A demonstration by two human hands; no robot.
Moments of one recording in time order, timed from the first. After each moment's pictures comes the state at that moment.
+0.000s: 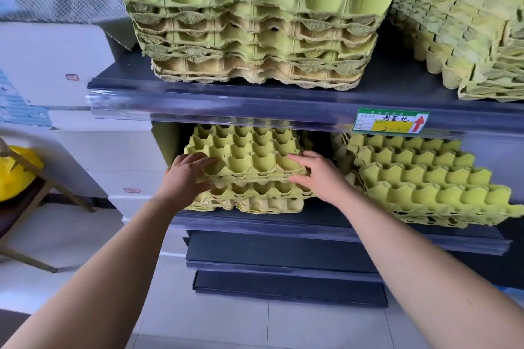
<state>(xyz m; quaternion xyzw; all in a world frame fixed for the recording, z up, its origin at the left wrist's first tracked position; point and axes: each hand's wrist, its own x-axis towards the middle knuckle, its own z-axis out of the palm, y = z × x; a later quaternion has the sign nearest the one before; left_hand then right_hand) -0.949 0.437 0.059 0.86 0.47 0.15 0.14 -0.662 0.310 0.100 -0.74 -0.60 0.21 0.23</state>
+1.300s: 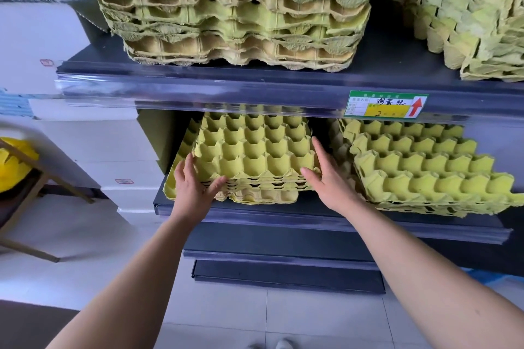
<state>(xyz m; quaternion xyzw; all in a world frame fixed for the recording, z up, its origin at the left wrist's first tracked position) -0.910 0.381 0.022 0.70 0.56 0.30 0.34 -0.637 0.279 0.063 -0.75 -0.54 0.25 0.29</state>
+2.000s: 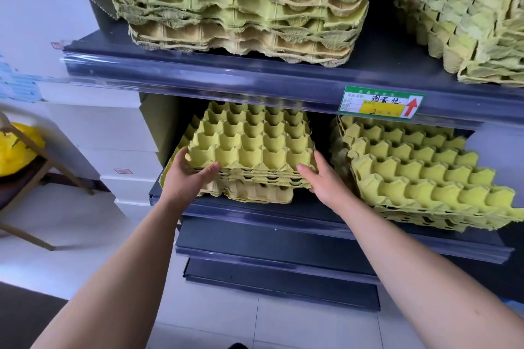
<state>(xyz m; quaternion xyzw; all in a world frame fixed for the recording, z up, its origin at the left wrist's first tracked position) -0.912 0.394 0.021 0.57 0.55 0.39 0.48 -0.631 0.289 0.054 -0.72 -0.46 0.38 0.36</state>
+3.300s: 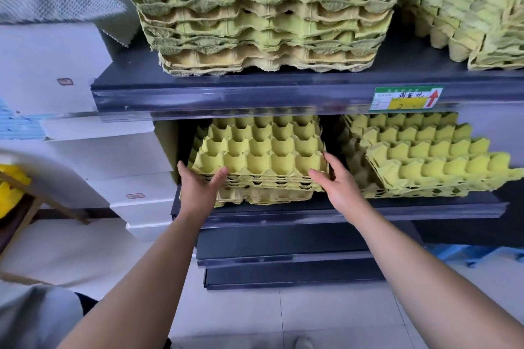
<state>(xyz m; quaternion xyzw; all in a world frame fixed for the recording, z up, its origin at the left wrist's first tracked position) -0.943 0.413 0.038 0.57 0.56 0.34 0.50 -0.701 0.267 0.077 -0.74 -0.36 0.32 0.46</state>
